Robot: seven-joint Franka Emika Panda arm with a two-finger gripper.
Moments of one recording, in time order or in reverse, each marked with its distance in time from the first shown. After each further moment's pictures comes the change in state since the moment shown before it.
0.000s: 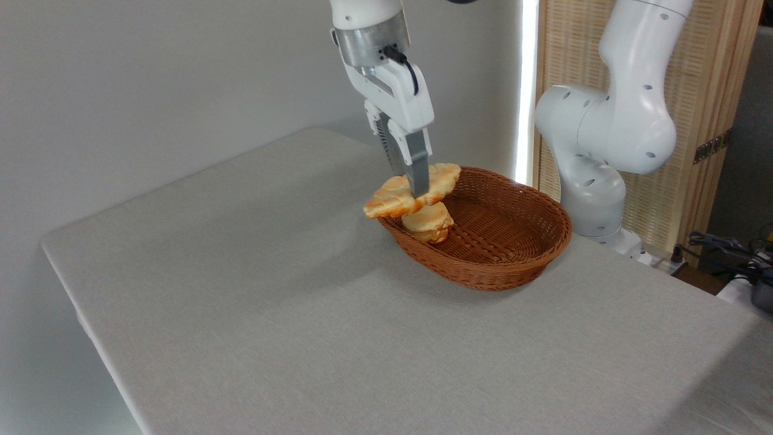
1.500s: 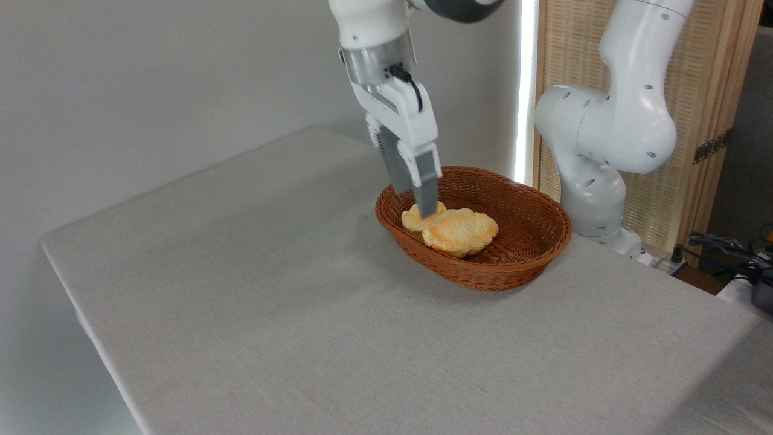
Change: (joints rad) arm 0.007 0.000 0.000 -0.032 0.023 0.098 0.007
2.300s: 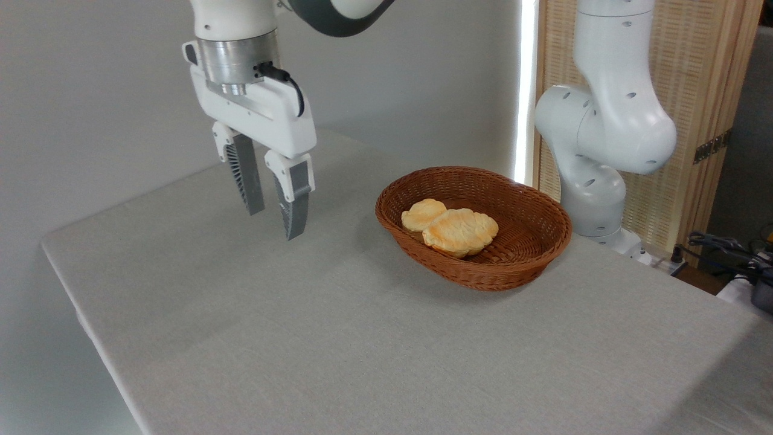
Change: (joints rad) arm 0.001 0.494 0.001 0.552 -0.030 0.087 -0.370
